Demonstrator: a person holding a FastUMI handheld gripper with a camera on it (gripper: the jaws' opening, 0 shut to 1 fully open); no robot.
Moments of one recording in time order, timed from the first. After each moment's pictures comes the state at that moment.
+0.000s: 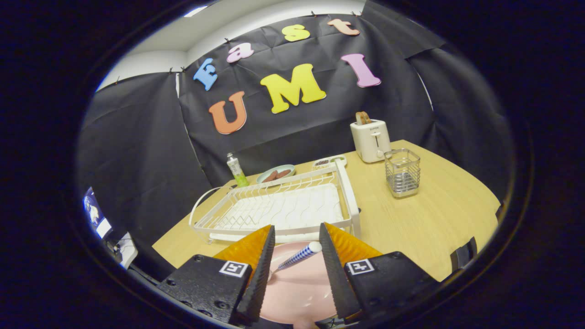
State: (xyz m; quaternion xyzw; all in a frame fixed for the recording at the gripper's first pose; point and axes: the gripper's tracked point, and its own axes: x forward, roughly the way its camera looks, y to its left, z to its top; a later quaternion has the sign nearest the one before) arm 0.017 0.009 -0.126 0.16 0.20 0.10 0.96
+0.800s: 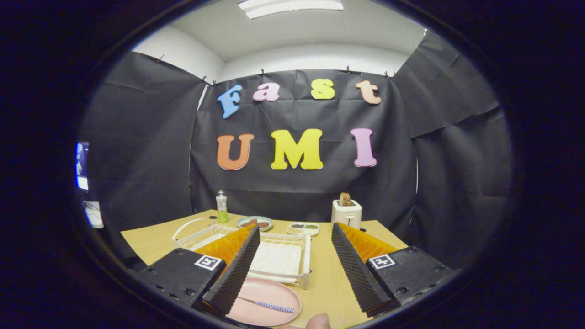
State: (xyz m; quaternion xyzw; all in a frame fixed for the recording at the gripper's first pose) arm -0.028 -0.038 -0.008 0.02 0.01 0.05 1.00
